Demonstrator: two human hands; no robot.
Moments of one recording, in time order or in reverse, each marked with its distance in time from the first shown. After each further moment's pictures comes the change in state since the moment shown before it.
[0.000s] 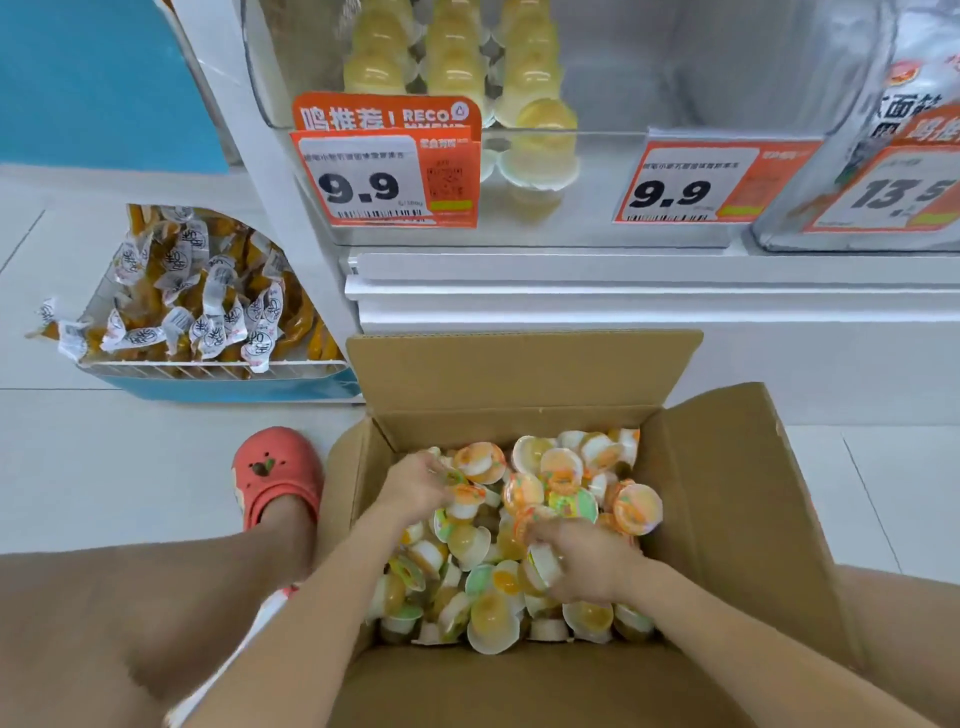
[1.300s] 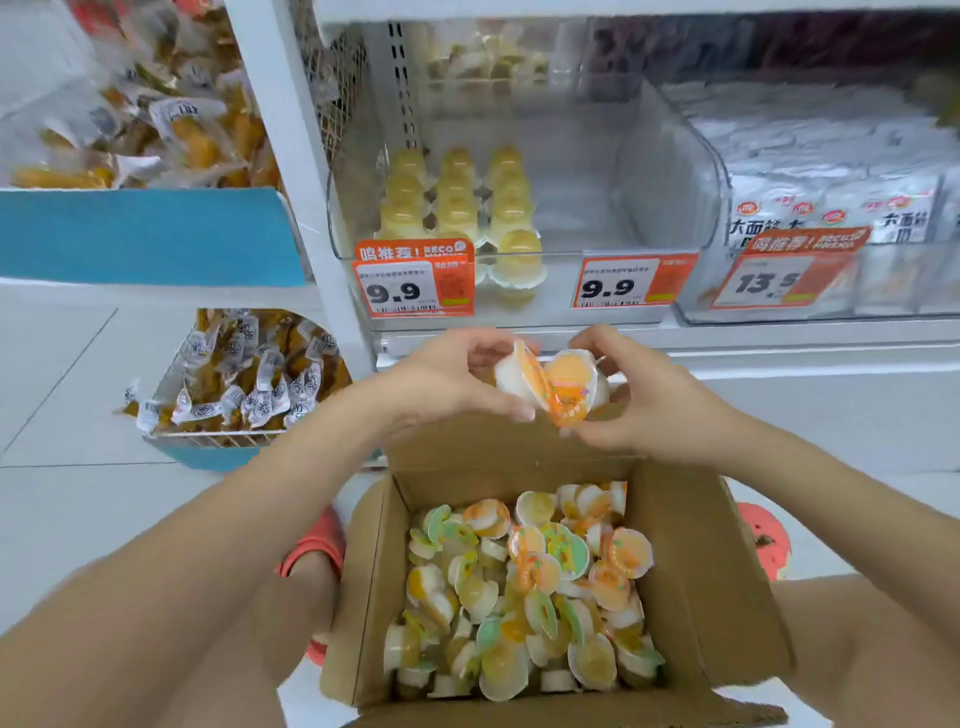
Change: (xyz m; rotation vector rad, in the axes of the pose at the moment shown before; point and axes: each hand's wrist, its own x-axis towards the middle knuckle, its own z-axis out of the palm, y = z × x) left_hand -0.164 0.164 -0.113 -0.132 -0.166 0.726; right_hand -0.139 -0.096 -0.196 0.212 0.744 -0.331
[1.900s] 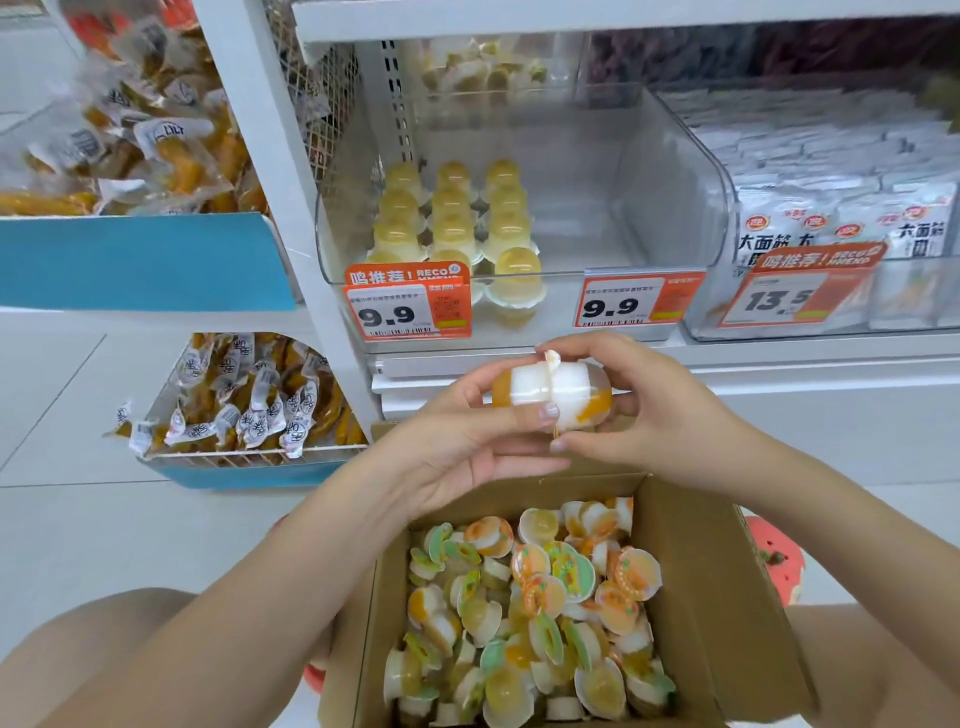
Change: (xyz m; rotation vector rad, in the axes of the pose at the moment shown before) left_hand -0.010 0.012 0.025 -0.823 -0.062 -0.144; right_hand 0.008 -0.015 -0.006 0.216 0.024 -0.110
